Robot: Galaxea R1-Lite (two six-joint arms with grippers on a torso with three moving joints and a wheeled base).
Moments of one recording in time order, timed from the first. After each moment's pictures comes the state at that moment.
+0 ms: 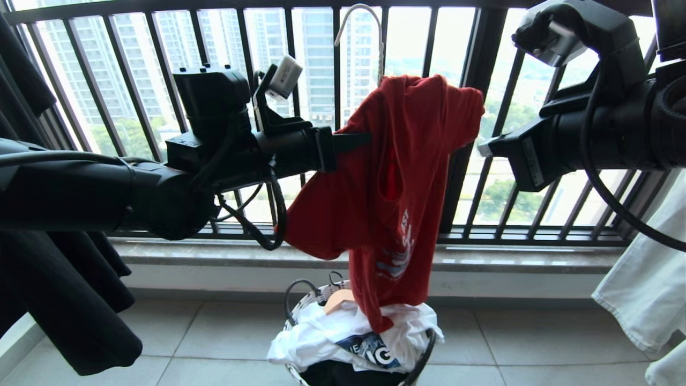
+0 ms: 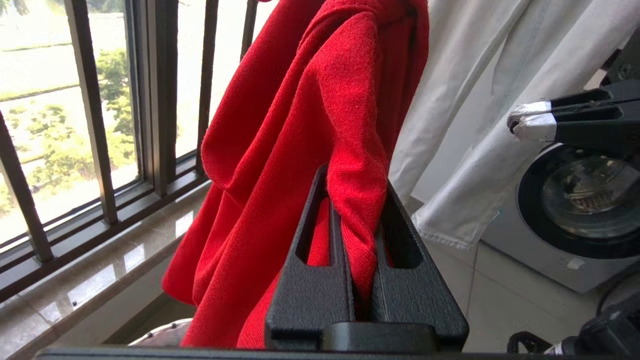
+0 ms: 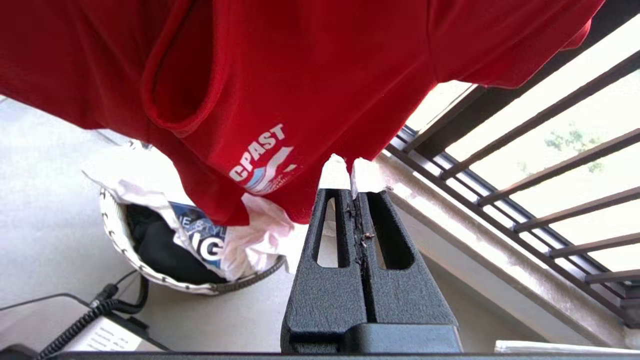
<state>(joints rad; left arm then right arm) -0.50 1.86 -1.36 -0.65 -0.64 -0.32 0.63 1.52 -1.59 0.47 -0.30 -0.21</state>
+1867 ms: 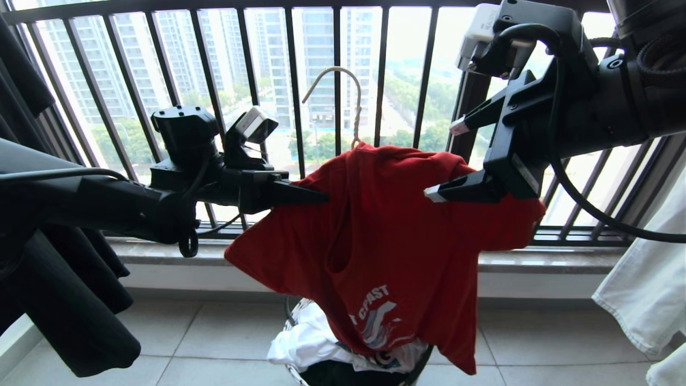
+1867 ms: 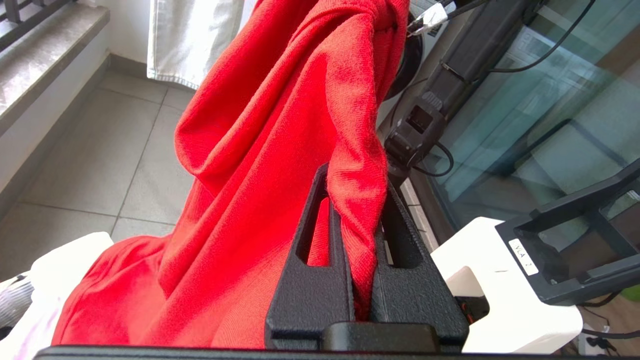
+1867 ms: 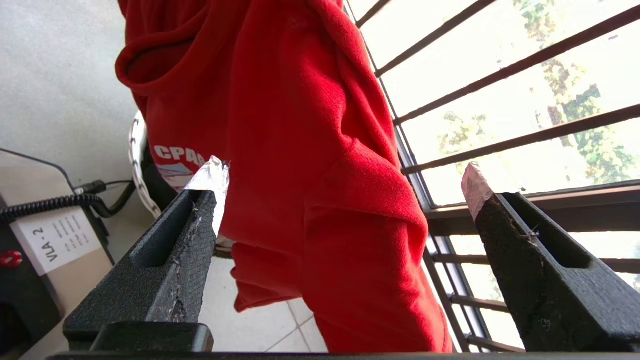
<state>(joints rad) -0.27 1.98 -1.30 -0.81 -1.52 -0.46 0.64 1.66 -1.90 0.75 0.00 -0.61</state>
